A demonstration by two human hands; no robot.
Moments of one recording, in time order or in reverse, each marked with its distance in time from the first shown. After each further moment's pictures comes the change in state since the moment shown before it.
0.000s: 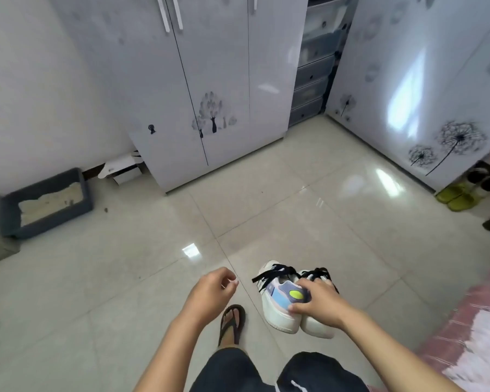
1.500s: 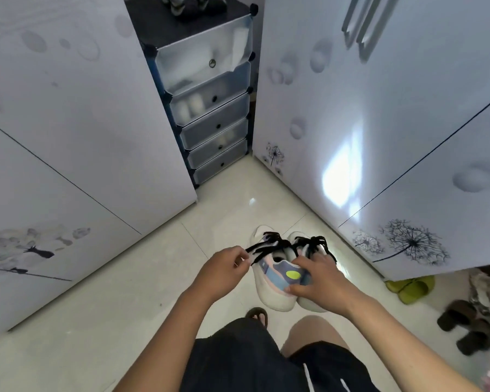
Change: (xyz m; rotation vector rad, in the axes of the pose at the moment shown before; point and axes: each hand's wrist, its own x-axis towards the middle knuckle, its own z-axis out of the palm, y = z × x) left_hand 0.816 0.586 0.092 -0.011 -0.239 0.134; right_hand 0.563 0.244 -0.728 0.016 0.107 0.013
